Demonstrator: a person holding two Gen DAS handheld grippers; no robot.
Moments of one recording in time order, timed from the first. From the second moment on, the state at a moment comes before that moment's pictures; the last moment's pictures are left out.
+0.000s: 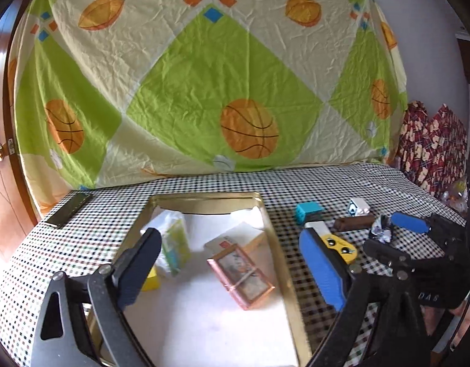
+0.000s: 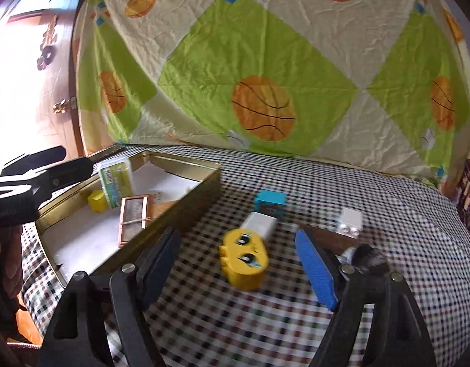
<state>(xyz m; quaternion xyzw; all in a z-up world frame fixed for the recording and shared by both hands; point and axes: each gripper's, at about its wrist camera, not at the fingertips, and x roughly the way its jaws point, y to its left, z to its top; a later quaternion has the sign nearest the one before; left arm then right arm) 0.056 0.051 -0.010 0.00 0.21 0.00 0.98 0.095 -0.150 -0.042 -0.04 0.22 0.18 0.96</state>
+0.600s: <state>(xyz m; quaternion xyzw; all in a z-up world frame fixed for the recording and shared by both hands) 0.135 -0.070 -0.061 0.01 0.34 -0.08 0.94 0.142 -0.245 -0.056 0.02 0.30 0.07 0.95</state>
